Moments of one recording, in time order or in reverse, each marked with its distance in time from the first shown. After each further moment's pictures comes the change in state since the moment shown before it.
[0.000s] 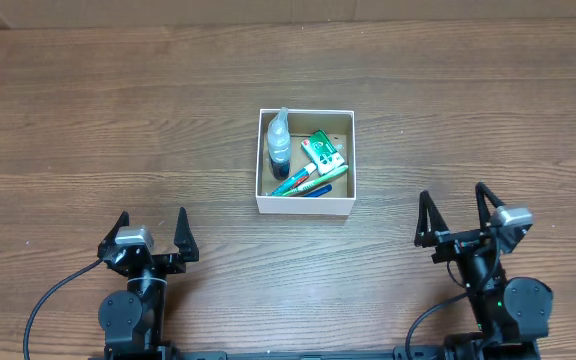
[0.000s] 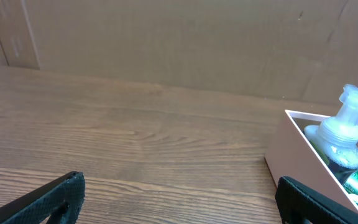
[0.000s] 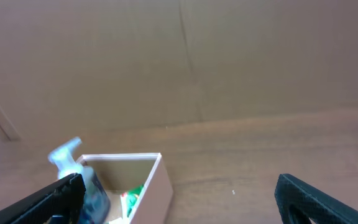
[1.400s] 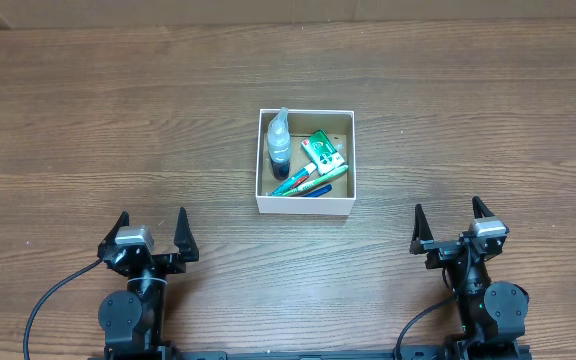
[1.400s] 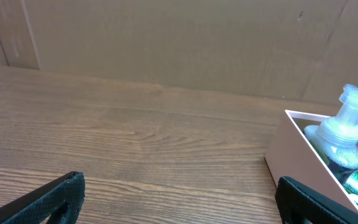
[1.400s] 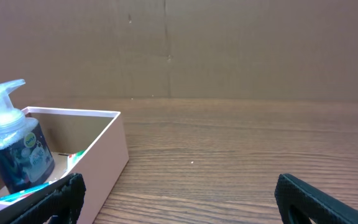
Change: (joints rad) left arm 0.000 0.000 0.000 0.000 0.000 0.000; right arm -0.006 -0.159 -0.208 0.006 0.067 -0.198
